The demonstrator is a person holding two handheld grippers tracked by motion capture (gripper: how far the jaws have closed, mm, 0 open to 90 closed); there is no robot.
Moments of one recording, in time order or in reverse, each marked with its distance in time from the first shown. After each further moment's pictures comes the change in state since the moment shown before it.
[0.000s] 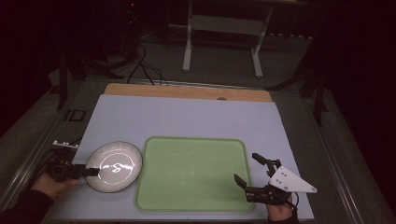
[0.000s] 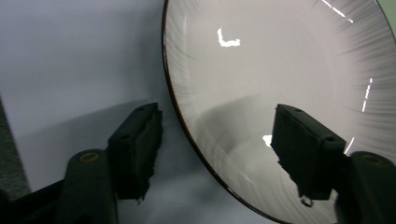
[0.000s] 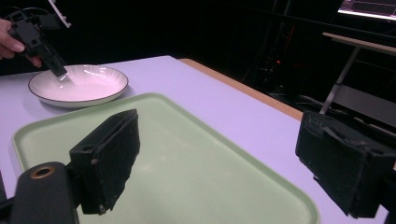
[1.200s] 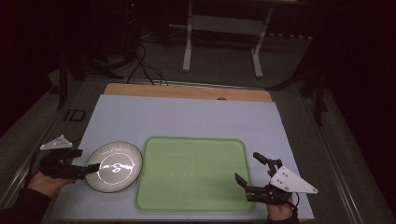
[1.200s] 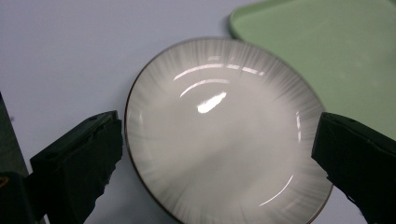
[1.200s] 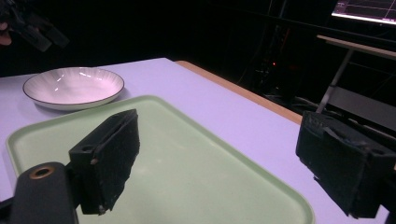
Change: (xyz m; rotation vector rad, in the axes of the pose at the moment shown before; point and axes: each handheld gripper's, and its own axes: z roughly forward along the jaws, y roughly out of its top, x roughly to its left) left arm -0.031 0.002 -0.035 -0.251 0.001 0.275; right arm 0.000 0.001 -0.001 -0.009 -0.017 -0.001
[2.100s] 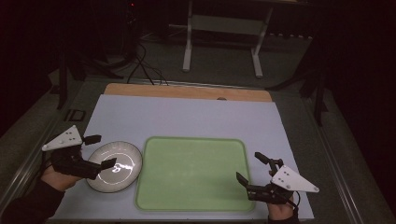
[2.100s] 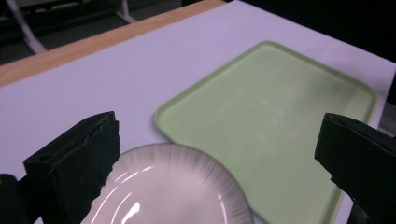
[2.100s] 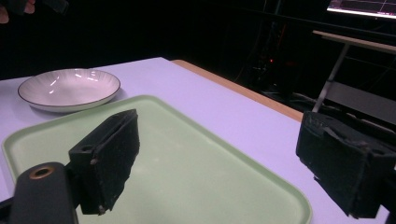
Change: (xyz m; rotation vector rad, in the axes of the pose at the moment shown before) left arm -0.060 0.048 -0.019 -0.230 -0.132 0.237; right arm -0.003 -0.001 -0.001 0.007 -0.013 0.022
